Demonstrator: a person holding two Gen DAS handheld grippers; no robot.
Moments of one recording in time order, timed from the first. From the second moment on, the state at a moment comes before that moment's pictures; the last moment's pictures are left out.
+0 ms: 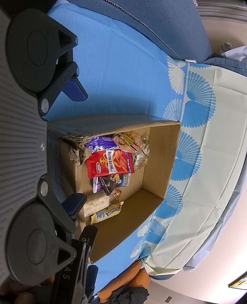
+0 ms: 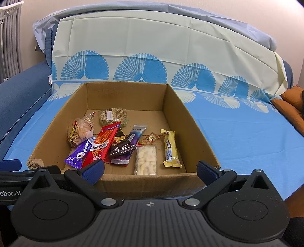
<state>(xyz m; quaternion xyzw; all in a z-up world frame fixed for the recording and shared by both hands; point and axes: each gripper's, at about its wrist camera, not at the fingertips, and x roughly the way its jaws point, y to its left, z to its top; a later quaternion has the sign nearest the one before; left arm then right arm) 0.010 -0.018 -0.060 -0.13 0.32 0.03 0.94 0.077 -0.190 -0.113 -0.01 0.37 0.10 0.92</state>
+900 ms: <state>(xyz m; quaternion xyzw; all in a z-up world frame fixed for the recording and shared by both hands) 0.008 -0.019 -0.058 -0.13 0.31 0.03 0.94 0.077 -0.190 -0.113 0.00 0.37 0.10 0.93</state>
